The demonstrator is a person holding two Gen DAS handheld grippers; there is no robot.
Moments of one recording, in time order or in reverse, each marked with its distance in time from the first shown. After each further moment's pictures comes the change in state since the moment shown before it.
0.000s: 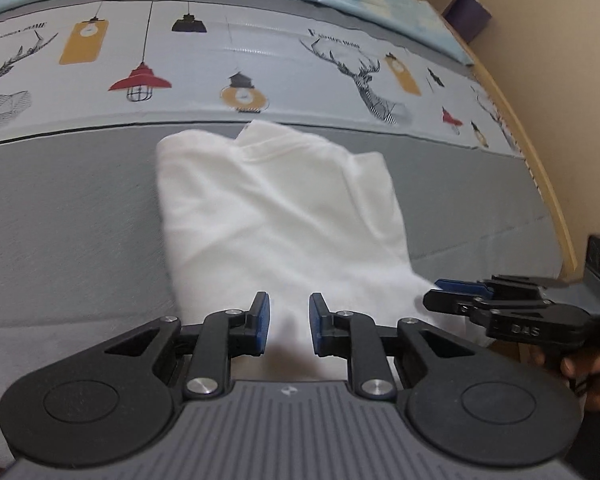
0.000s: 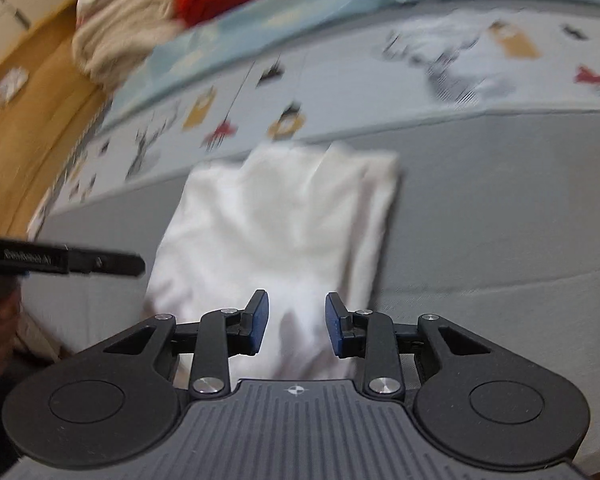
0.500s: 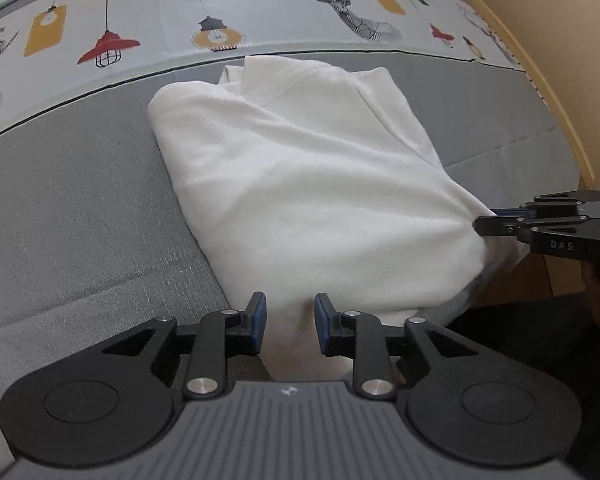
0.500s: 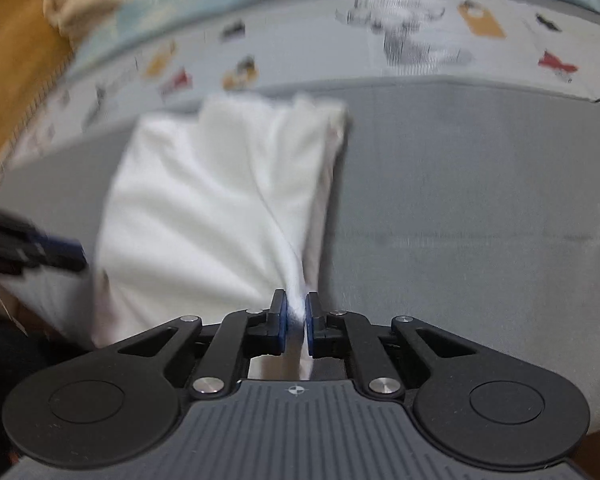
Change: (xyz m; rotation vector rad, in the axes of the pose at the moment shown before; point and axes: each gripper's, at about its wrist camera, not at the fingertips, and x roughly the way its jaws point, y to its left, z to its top) left arm 0.029 -0.008 -0.023 0.170 0.145 0.055; right arm -0.011 -0.019 -0.022 -0.055 0.107 -0.164
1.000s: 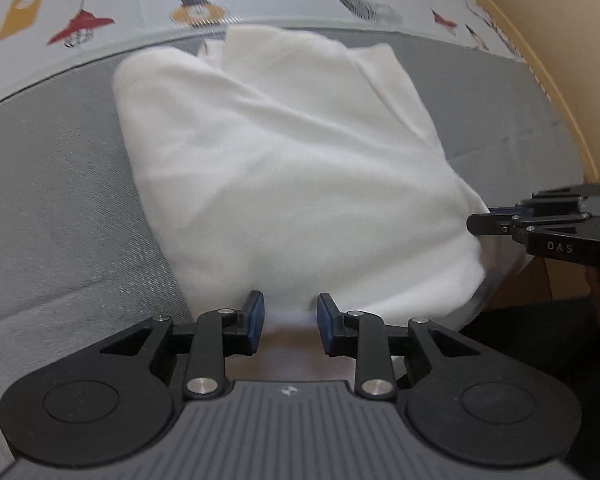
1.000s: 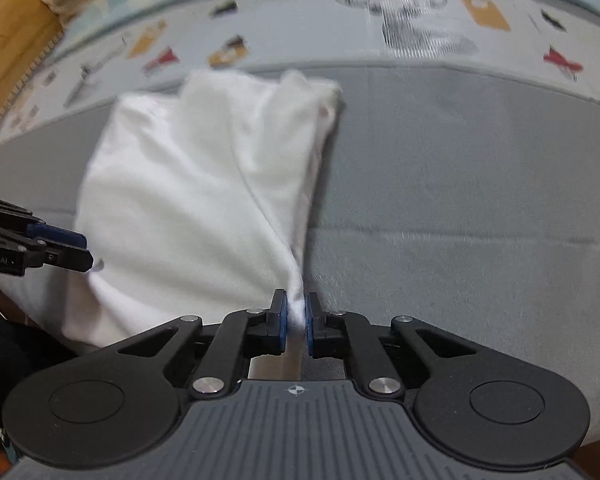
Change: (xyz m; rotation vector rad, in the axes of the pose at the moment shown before) left arm 0.046 -0.010 0.003 0.000 0.021 -0.025; right arm 0.026 -0.001 0.004 -0.021 0.036 -0.043
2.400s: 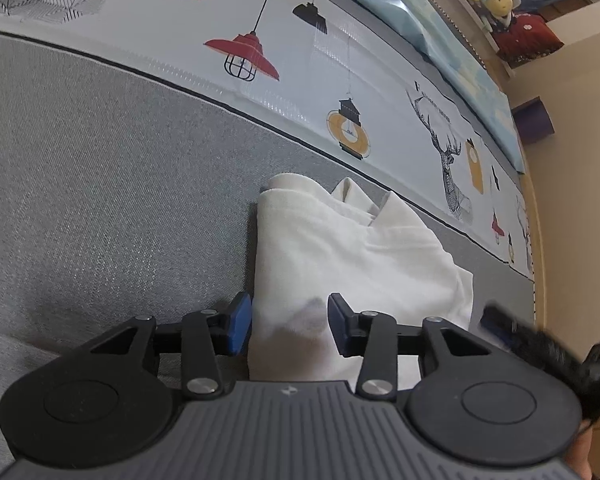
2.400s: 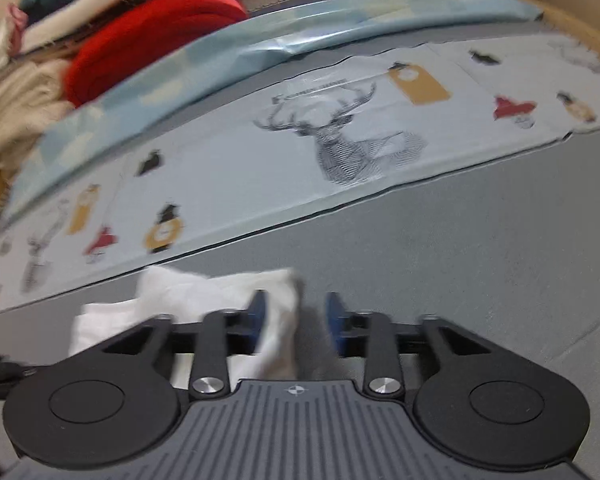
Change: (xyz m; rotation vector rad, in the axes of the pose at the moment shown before) left arm -0.013 0.122 0.042 -0.581 -0.205 -0.138; right arm 0.009 -0.022 0.078 0.308 -0.321 -0.009
